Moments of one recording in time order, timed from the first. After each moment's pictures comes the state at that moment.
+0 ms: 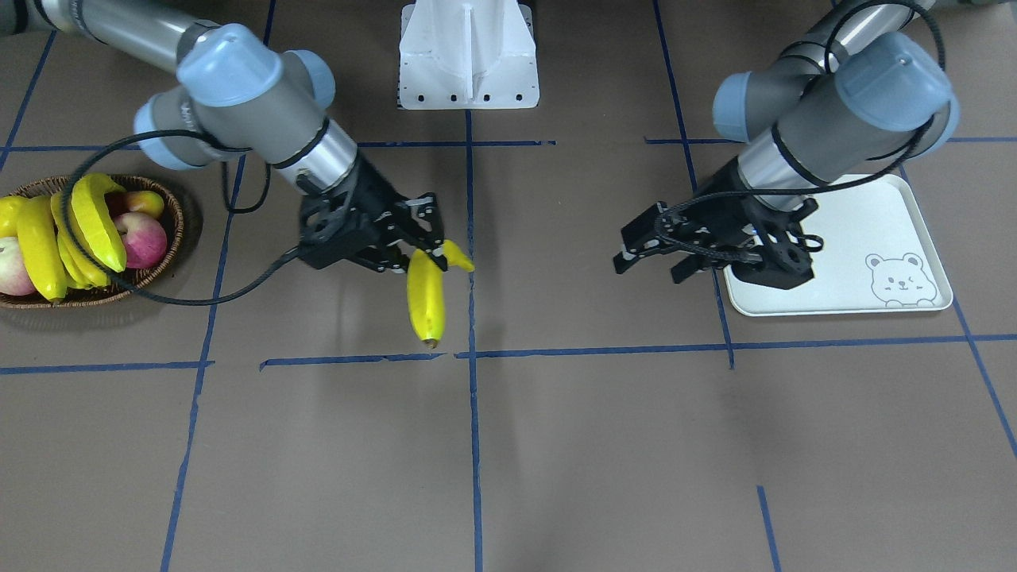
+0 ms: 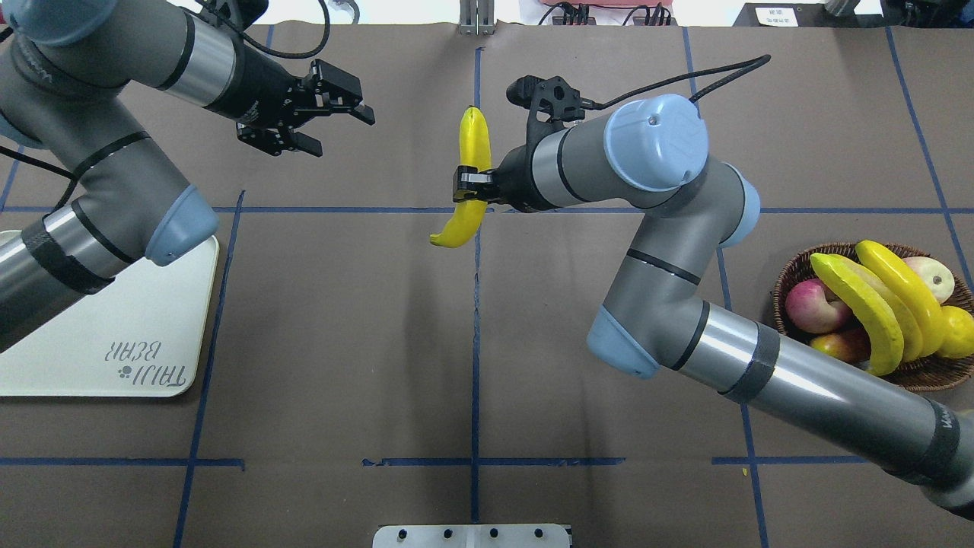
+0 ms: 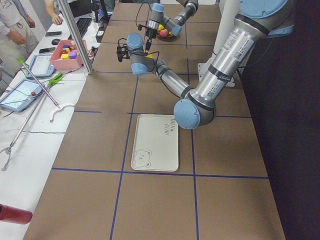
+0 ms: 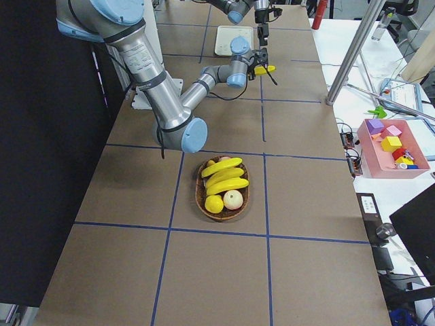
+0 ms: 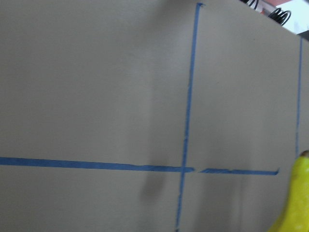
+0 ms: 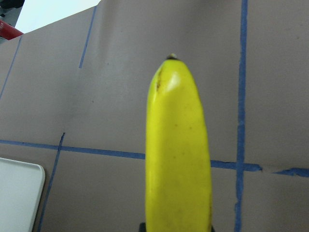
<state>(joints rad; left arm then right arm) -0.90 -2.17 -1.56 -2.32 -2.24 -1.55 0.62 -0.88 1.56 -0.89 1.87 1.29</state>
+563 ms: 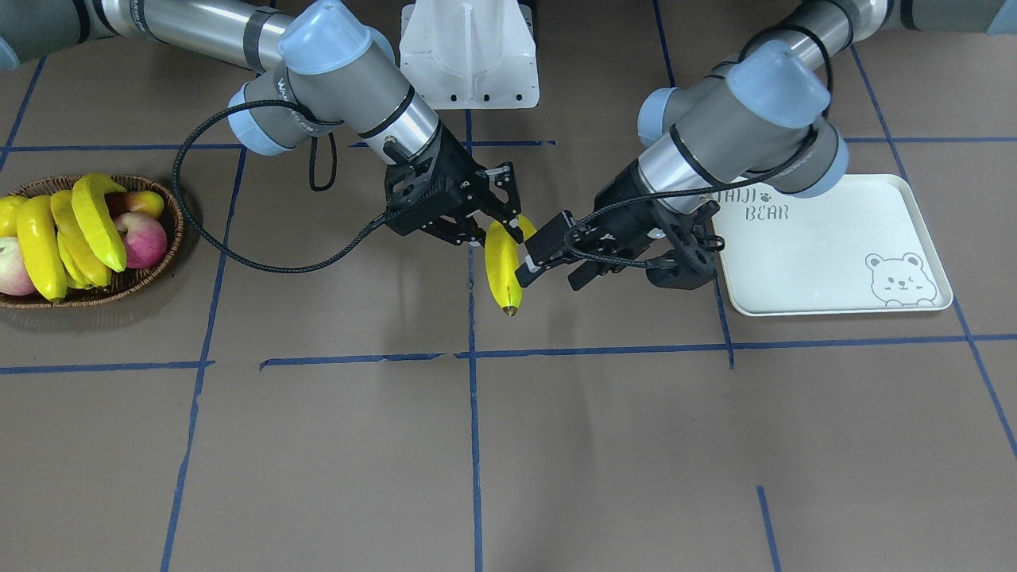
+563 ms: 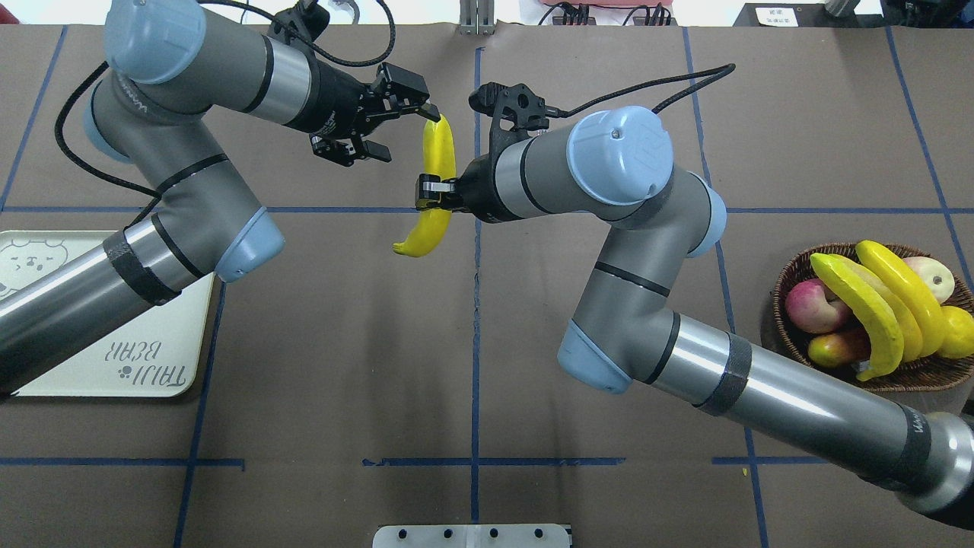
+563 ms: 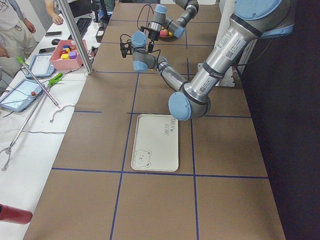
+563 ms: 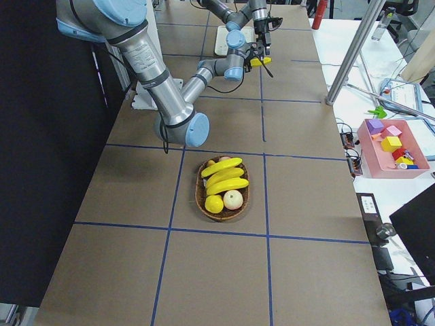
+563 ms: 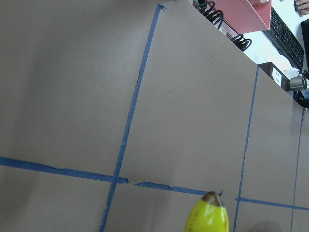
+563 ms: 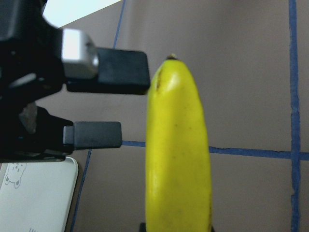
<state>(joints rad) -0.82 -2.26 -1.47 -2.43 -2.15 -1.69 0.59 -0.84 1.56 -0.88 1.86 1.31</state>
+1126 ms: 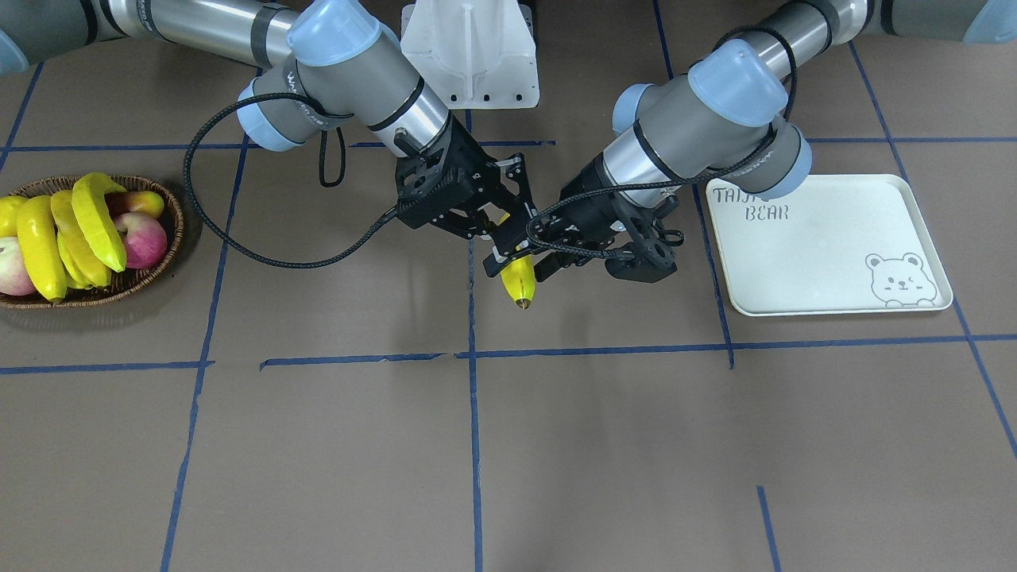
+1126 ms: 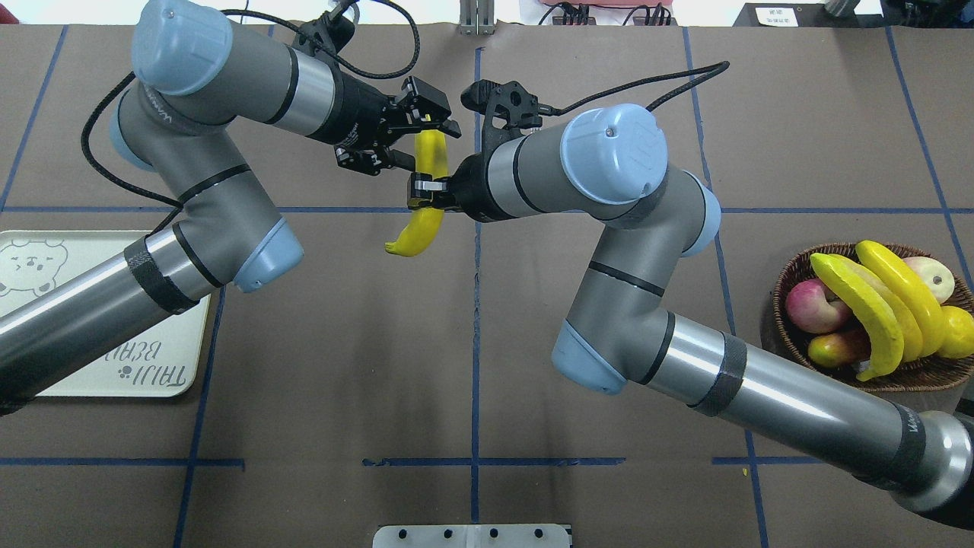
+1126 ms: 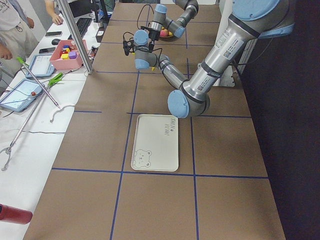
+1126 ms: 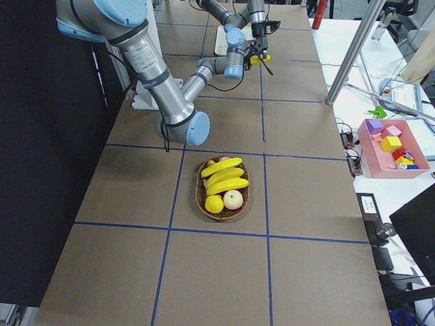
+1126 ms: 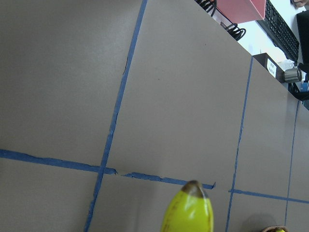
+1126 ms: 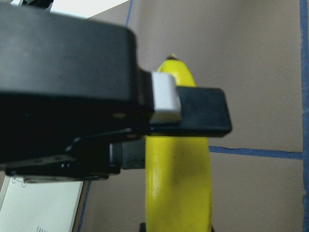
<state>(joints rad) -0.79 -2.28 -1.47 -2.44 -2.14 -1.69 0.58 -0.82 1.56 -0.88 1.86 1.31</state>
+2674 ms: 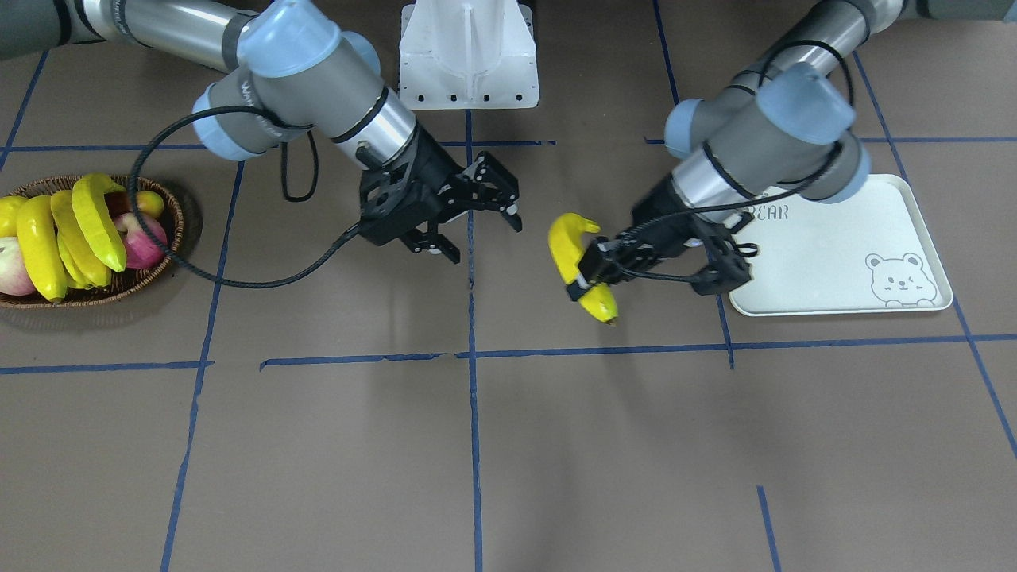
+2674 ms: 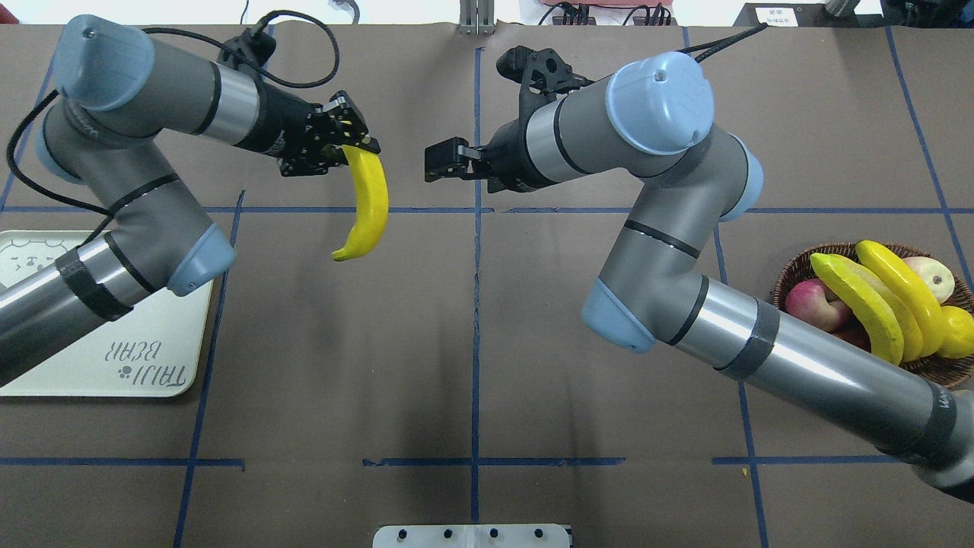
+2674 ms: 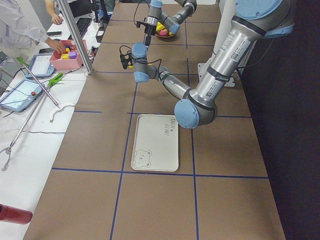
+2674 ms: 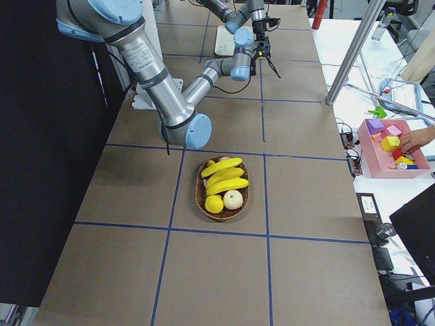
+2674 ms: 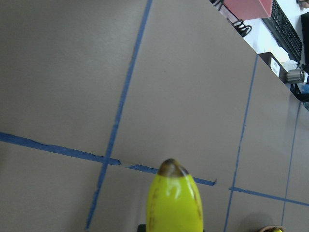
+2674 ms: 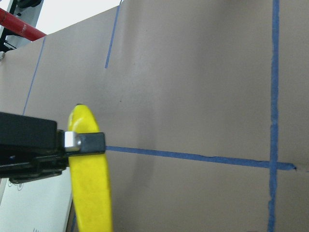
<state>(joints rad) -0.88 -2.09 -1.50 -2.48 -2.17 -1.74 0.69 -0.87 1.57 -0.90 2.01 1.31</state>
